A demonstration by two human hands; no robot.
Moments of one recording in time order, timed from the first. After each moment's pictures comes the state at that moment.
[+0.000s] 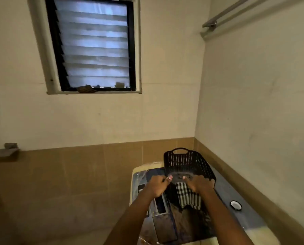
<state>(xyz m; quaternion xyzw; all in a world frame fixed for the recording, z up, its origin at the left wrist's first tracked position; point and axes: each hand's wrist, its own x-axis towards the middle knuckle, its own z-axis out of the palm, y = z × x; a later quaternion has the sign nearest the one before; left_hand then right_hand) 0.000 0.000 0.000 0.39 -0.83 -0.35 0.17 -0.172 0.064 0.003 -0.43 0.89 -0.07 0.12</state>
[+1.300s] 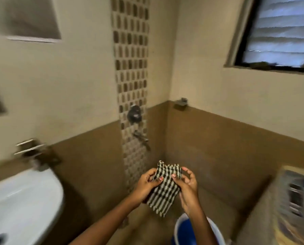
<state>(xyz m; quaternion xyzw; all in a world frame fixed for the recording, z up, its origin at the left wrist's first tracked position) 0.478 0.289 -0.046 0.58 -0.44 -0.42 0.54 0.344 0.213 -0.062 -0.39 0.33 -0.51 0.69</state>
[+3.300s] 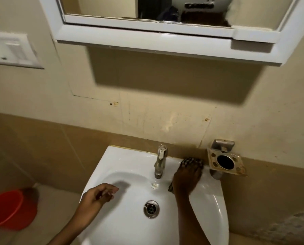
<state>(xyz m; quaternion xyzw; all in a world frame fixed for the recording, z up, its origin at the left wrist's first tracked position) 0.852 0.745 -0.139 0.79 0.04 -0.04 0.61 0.953 0.457 -0.201 -0.91 0.29 -0.09 0.28</state>
